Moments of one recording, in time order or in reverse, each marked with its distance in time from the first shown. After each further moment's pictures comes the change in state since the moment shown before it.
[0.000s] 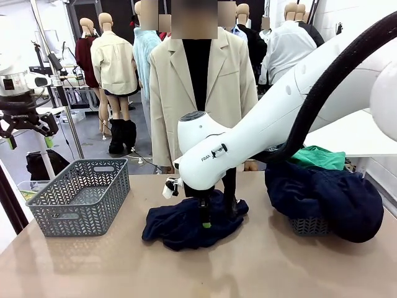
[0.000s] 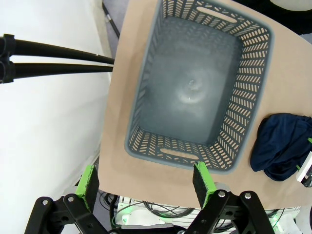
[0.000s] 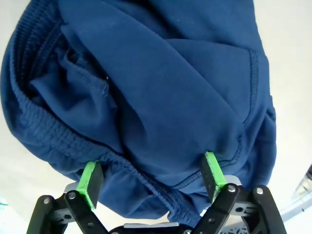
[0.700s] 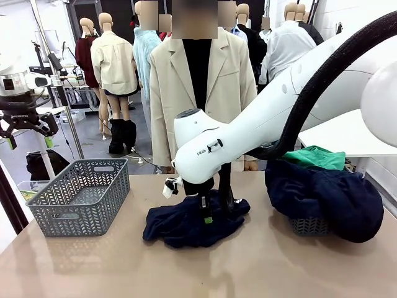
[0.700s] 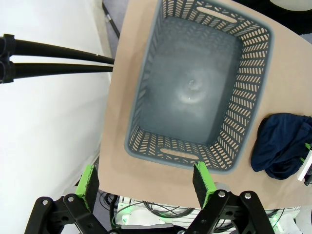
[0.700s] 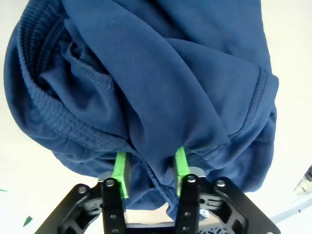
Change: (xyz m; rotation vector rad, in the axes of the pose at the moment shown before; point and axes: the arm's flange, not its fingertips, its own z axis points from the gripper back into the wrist) left arm 0.000 0.000 0.000 0.000 0.000 0.000; right arm 0.003 -0.008 0.006 0.033 0.053 0.034
